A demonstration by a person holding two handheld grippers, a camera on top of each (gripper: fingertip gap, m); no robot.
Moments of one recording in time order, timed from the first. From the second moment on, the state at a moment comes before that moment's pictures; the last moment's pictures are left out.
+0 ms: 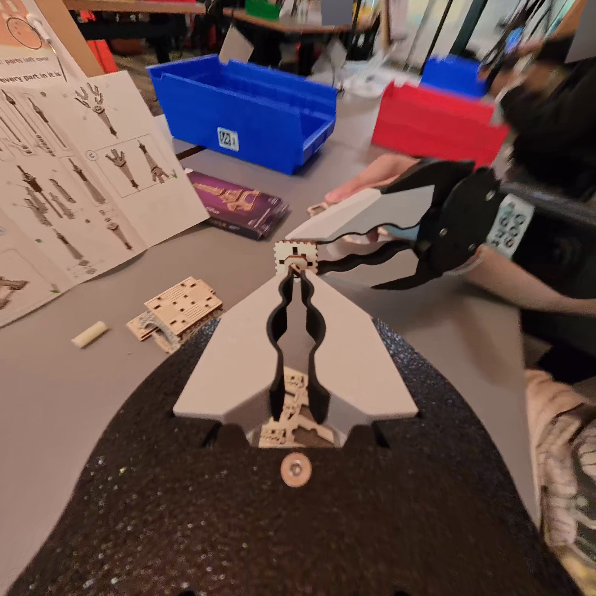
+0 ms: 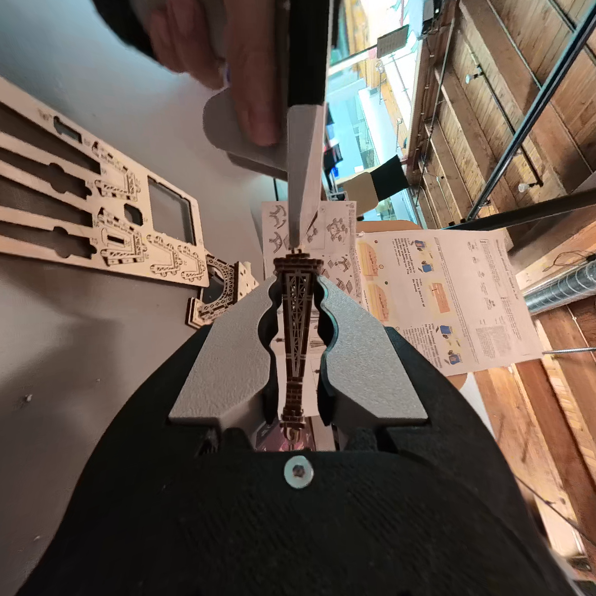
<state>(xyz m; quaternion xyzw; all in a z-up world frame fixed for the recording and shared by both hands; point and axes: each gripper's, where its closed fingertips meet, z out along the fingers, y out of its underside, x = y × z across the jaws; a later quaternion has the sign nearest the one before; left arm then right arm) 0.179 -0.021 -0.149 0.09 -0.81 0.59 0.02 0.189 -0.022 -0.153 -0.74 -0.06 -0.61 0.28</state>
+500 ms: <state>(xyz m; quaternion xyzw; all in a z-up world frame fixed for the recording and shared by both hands) 0.174 -0.027 -0.120 -0.05 -0.76 0.62 -0.19 0.184 -0.028 -0.128 -0.70 0.00 -0.60 0.38</state>
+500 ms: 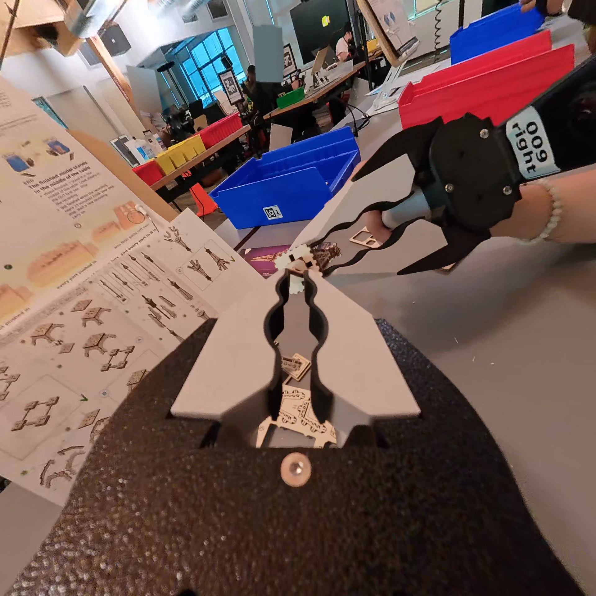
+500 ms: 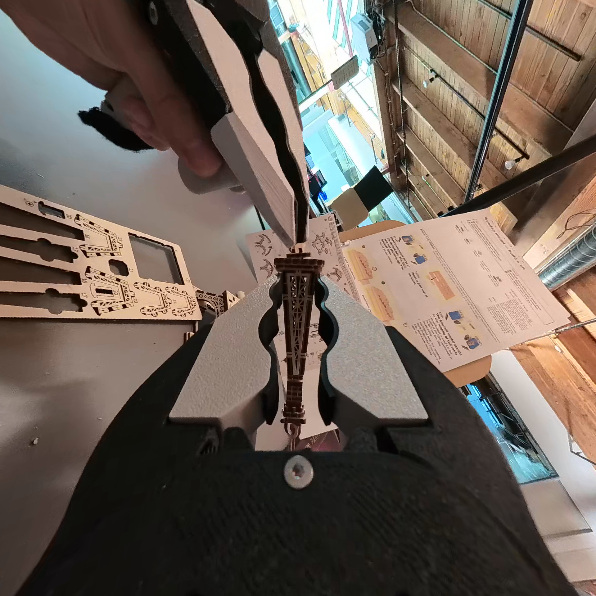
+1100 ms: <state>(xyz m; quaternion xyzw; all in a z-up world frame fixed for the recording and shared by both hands) 0.177 -0.019 -0.140 -0.02 -0.81 0.57 -0.12 0.185 -0.021 -0.147 -0.74 -0.01 -0.56 0.38</state>
